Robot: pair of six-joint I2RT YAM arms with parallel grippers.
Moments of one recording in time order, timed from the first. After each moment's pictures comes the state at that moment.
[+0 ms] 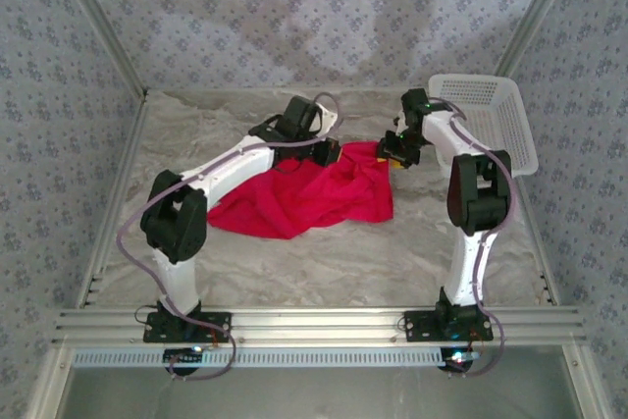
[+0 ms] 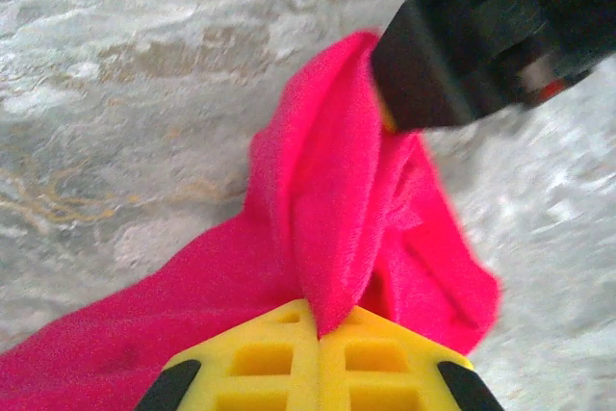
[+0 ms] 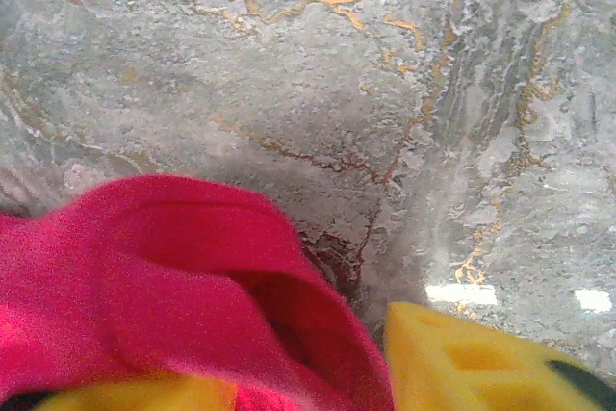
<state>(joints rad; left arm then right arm) -0.65 1.89 1.56 -0.41 0.36 -0.26 0.14 2.02 1.61 -0.92 -0.31 0.37</state>
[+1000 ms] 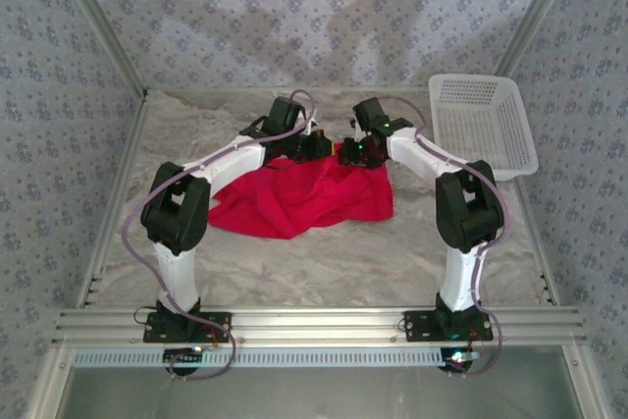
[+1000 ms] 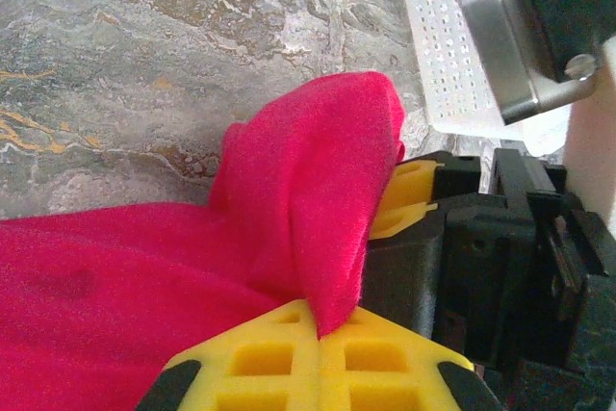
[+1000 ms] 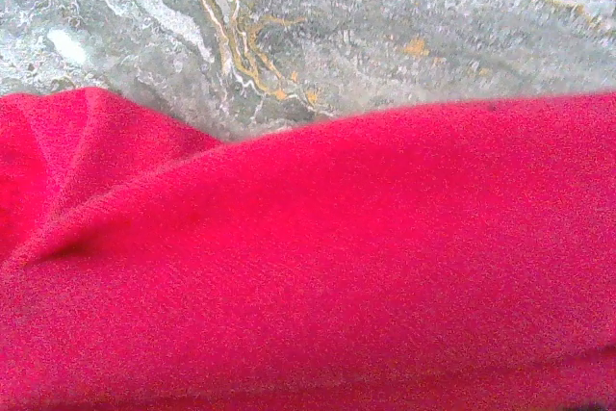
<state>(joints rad) -0.56 1.95 1.48 -0.27 0.54 -0.62 0.42 1.91 1.48 -0.64 -0.17 0.42</state>
